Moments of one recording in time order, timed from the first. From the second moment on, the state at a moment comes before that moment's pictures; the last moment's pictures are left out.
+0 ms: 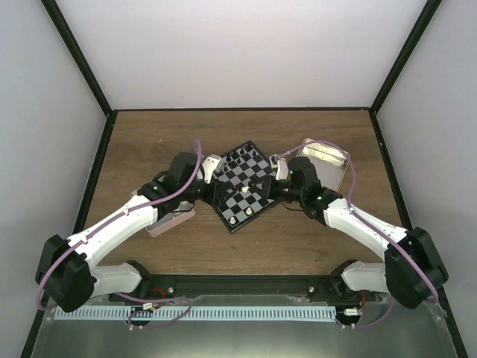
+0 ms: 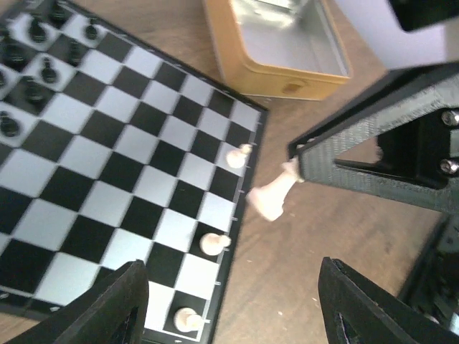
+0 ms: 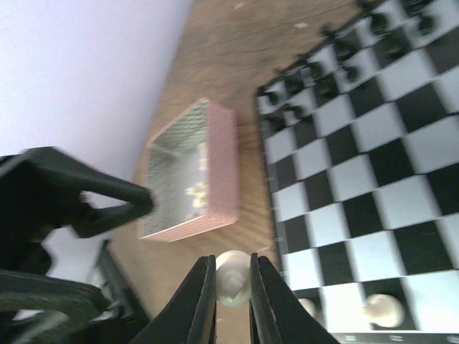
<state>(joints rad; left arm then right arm) -0.64 1.23 0.89 -0.32 0.38 -0.30 0.58 1.25 0.71 0.08 -0.52 0.74</state>
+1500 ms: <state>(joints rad) -0.62 1.25 0.89 -0.42 -0.21 -0.58 0.79 1.49 0.74 -0.11 0.24 0.42</state>
